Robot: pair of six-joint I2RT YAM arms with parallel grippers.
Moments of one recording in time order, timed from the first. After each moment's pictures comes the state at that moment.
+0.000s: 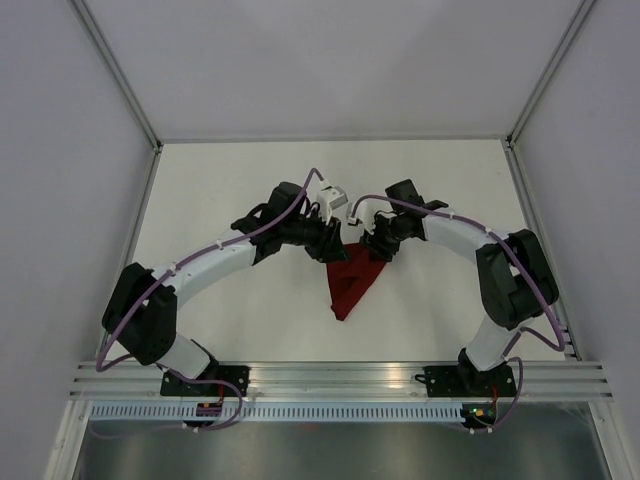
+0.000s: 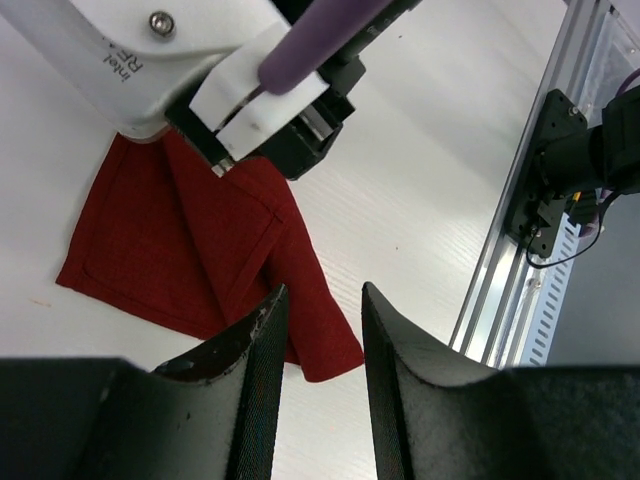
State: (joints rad) left arm -0.66 1.51 1.07 -0.18 0.60 -0.10; right arm 0.40 1.73 1.10 -0.46 -0.48 -0.80
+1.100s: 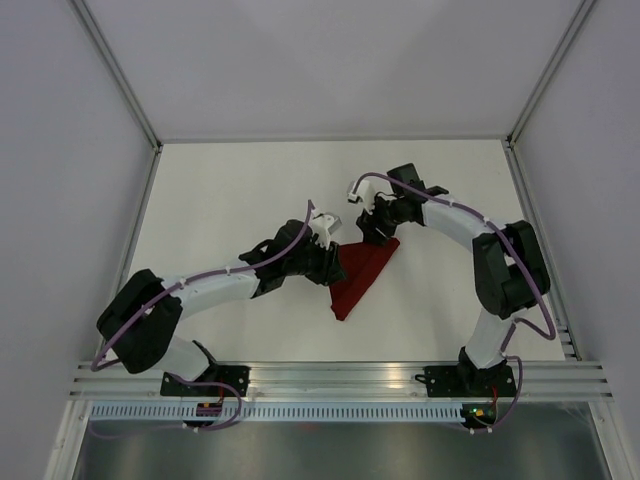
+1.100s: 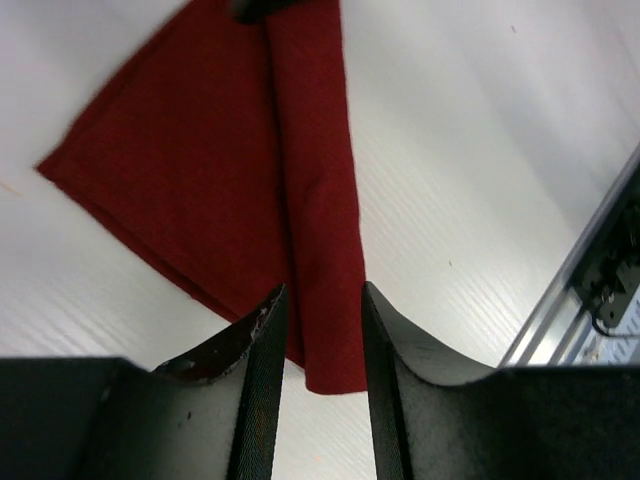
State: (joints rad) left arm -0.79 1.47 0.76 0.10 0.28 -0.32; right arm 0.39 1.84 1.27 -0.42 -0.52 -0.66
